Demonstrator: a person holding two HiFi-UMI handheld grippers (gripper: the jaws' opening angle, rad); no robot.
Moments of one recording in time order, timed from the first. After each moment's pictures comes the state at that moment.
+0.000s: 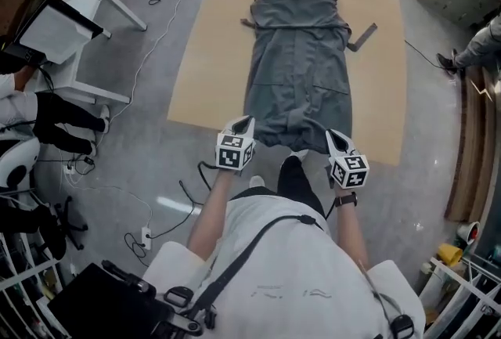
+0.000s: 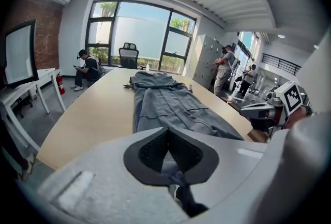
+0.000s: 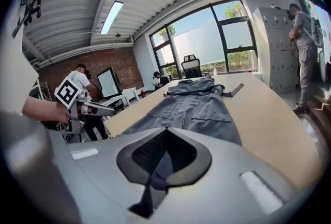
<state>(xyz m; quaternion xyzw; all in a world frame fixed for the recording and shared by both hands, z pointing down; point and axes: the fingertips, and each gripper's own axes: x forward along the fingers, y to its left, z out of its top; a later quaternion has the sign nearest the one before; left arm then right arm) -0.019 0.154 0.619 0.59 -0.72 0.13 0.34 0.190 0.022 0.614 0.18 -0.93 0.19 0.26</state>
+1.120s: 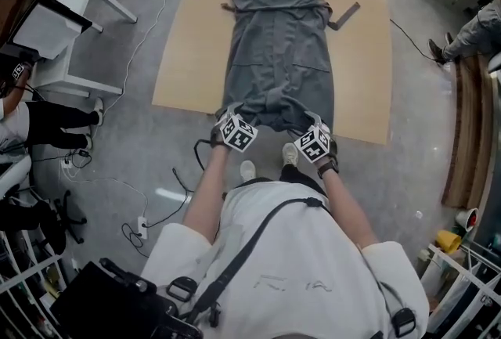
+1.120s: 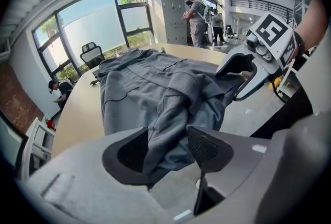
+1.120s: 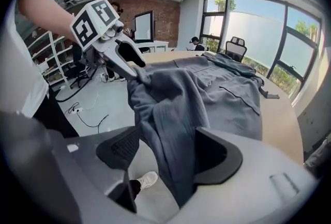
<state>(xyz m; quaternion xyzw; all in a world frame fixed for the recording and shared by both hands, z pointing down) 0.048 0.142 0.723 0.64 -0.60 0.39 0.28 0.196 0.077 0.742 -0.02 -0.89 -0.02 0.46</state>
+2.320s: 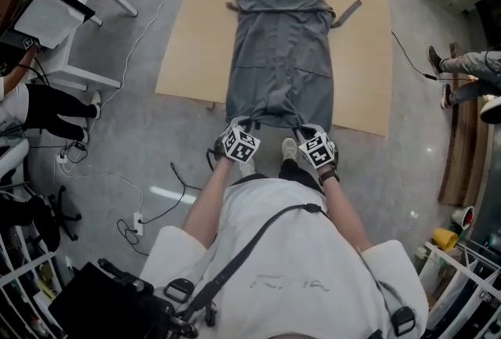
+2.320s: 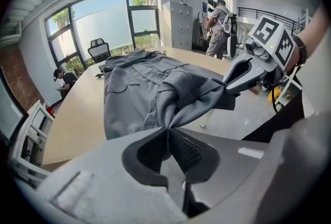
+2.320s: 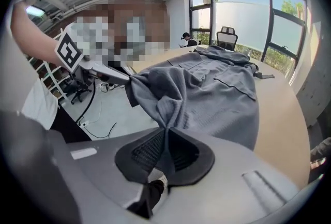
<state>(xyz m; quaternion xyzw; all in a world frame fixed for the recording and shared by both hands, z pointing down) 0.078 0.187 0.714 0.63 -0.63 0.34 0.31 0.220 0.107 0.720 0.01 -0.88 0.06 0.47</state>
